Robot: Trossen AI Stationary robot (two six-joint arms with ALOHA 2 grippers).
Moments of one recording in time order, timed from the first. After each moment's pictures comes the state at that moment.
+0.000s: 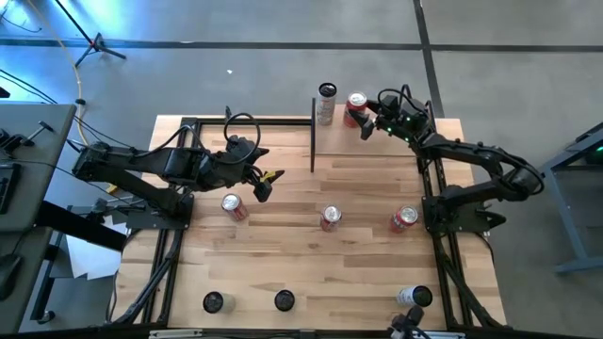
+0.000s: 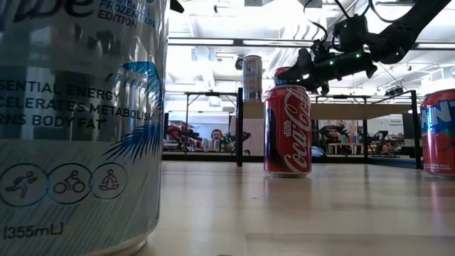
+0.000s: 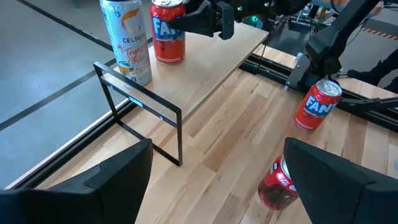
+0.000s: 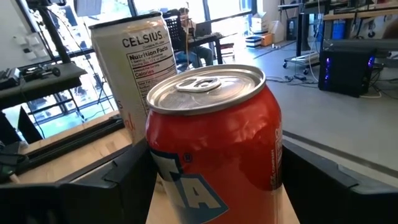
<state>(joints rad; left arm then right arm) -0.15 1.24 1.28 -0.62 -0.63 -0.44 -0.83 1.30 0.59 0.61 -0.21 0.14</state>
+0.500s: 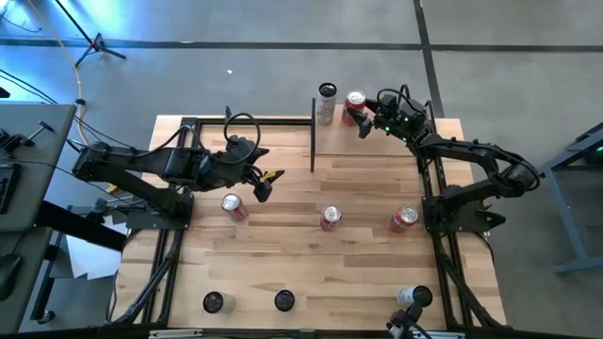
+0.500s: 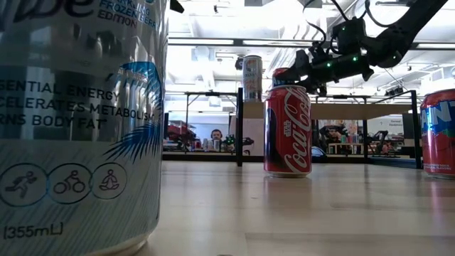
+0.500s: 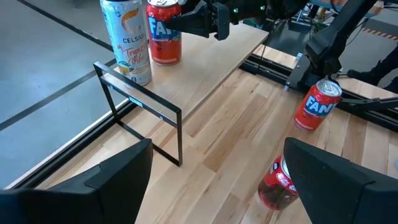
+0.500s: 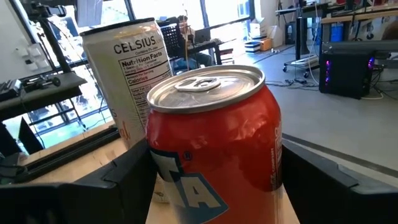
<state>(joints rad) -0.15 1.24 1.28 -0.62 -0.63 -0.44 -0.83 1.34 0.59 0.68 -0.19 0.17</state>
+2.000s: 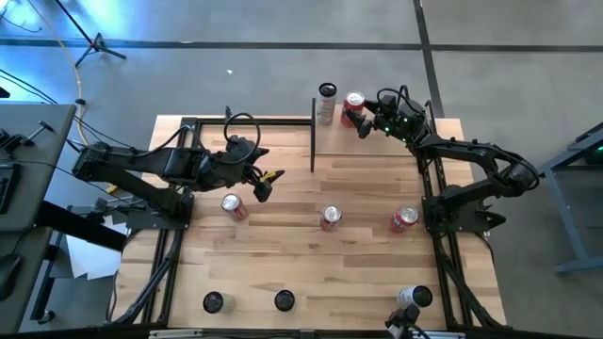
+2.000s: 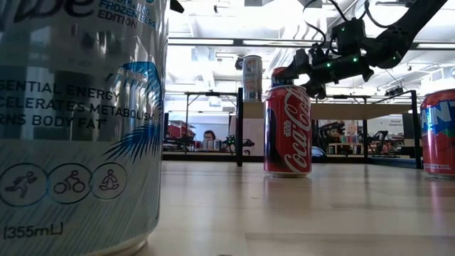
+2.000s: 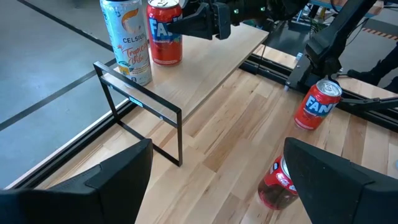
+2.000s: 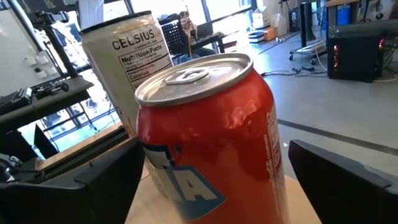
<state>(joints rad) -0.15 1.24 1.28 -0.62 -0.63 -0.44 -0.82 1.34 0.59 0.69 -0.21 0.25</state>
